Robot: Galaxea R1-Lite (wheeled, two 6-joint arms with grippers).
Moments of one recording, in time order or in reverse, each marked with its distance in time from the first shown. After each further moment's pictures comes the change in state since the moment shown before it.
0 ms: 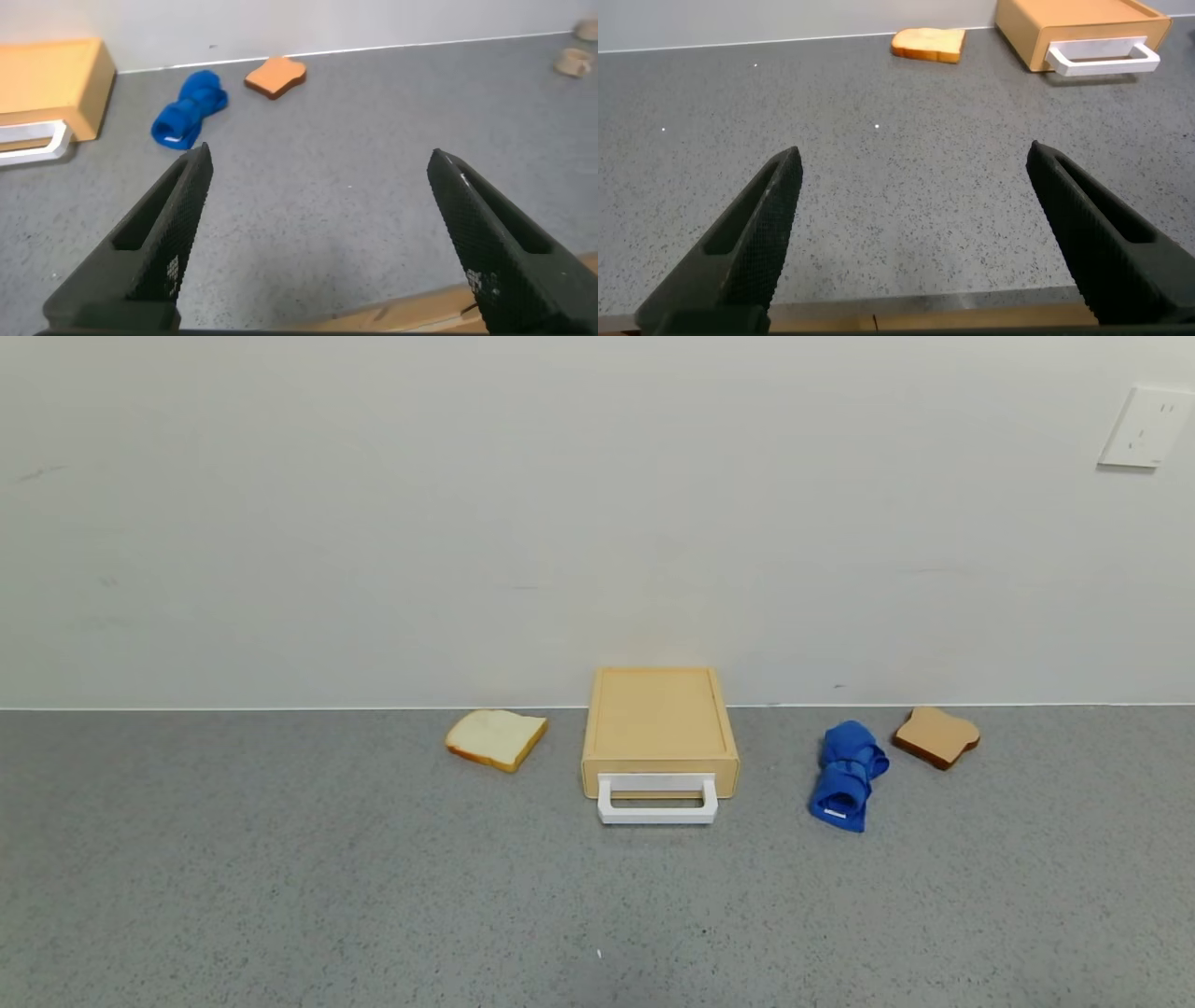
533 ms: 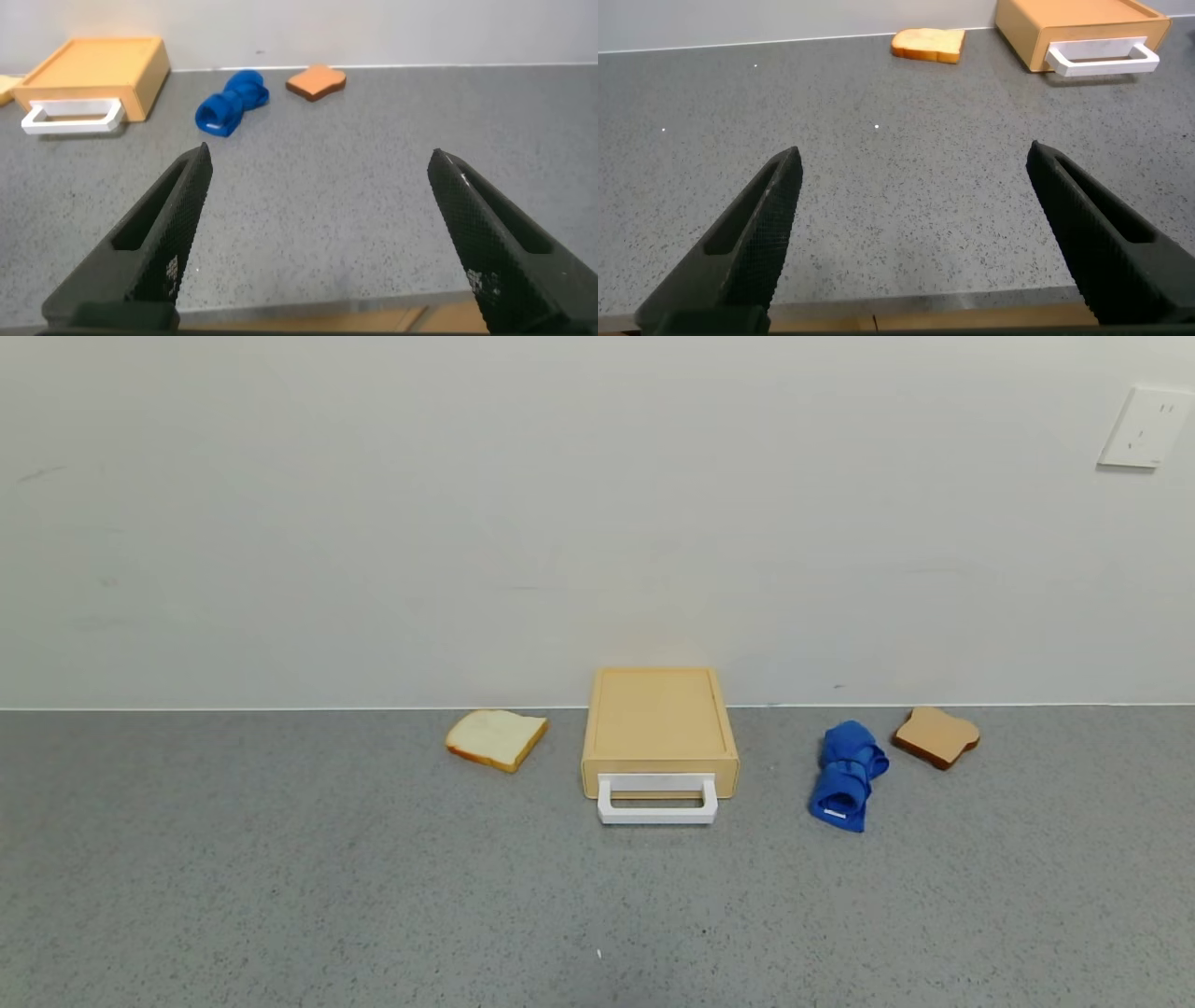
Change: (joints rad) left arm 0.000 0.000 0.000 0.000 0.000 0.000; right arm -0.079 -0.318 0.182 -0.001 0.208 -0.030
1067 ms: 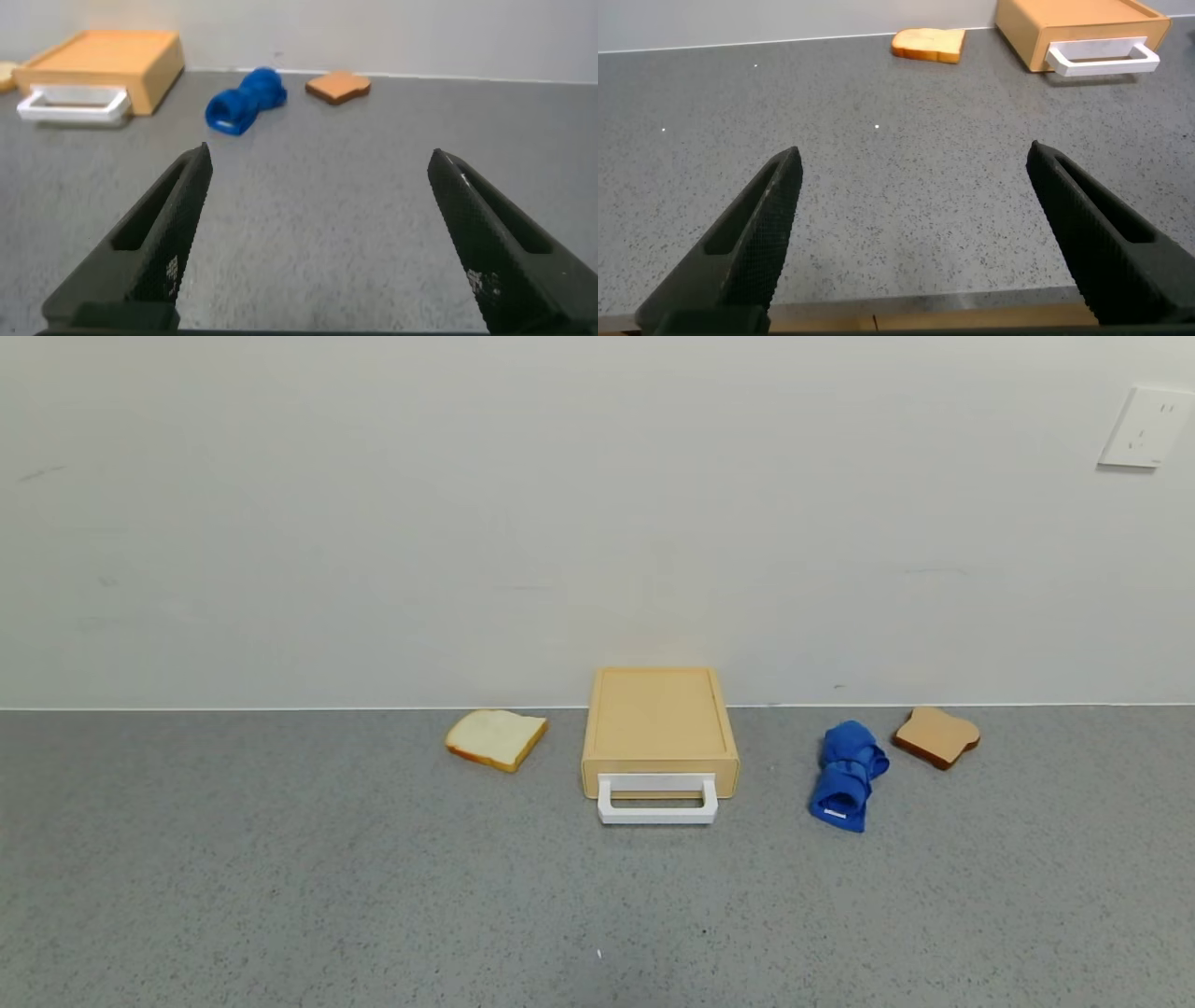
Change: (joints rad) left arm 0.000 0.000 0.000 0.000 0.000 0.000; right arm -0.002 -0.044 0.373 -0.367 0.066 -0.036
